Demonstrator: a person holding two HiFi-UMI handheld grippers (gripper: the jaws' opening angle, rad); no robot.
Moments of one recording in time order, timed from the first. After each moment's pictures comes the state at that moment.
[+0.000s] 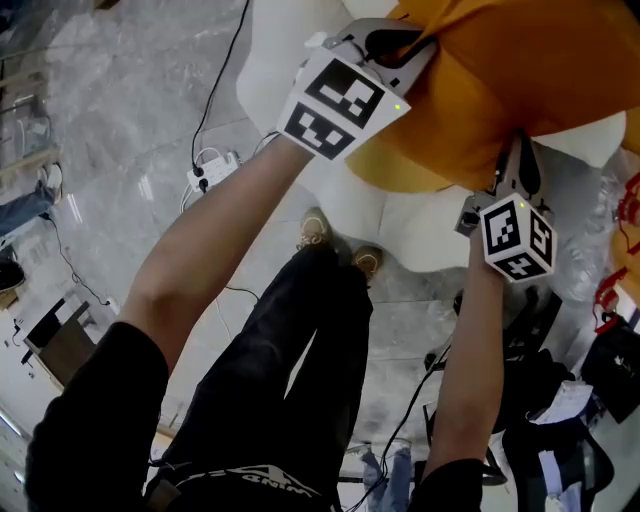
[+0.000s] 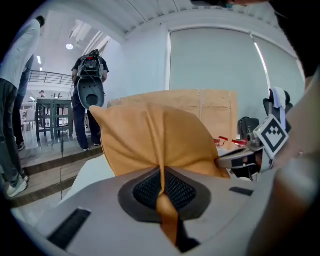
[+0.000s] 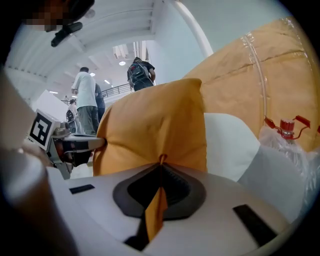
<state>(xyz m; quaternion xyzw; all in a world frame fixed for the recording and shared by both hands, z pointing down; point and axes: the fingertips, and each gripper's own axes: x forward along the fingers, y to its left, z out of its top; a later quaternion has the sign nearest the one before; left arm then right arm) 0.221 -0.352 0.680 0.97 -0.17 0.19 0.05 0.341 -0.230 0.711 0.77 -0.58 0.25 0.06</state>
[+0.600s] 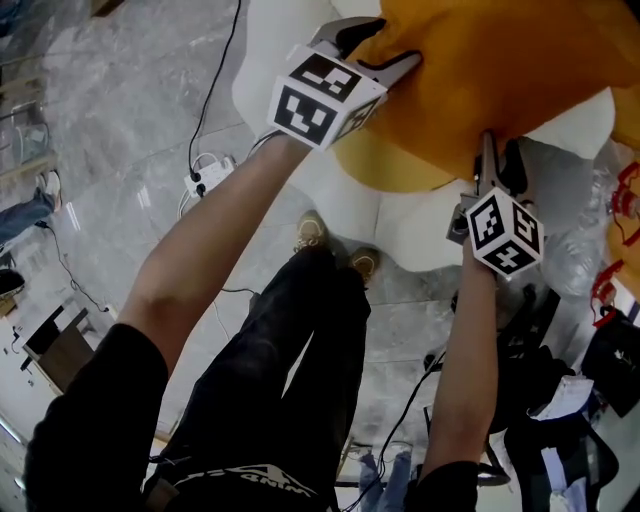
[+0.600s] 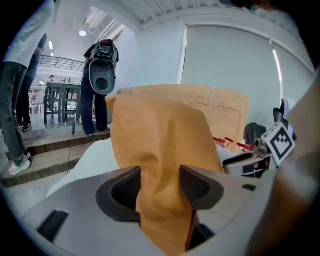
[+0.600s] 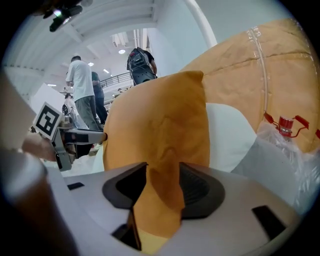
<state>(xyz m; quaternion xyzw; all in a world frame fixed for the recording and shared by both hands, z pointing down) 0.209 -0.353 0.702 0.95 -0.18 0.24 0.12 0.338 -0.209 0.731 0.76 -0.58 0.29 0.11</state>
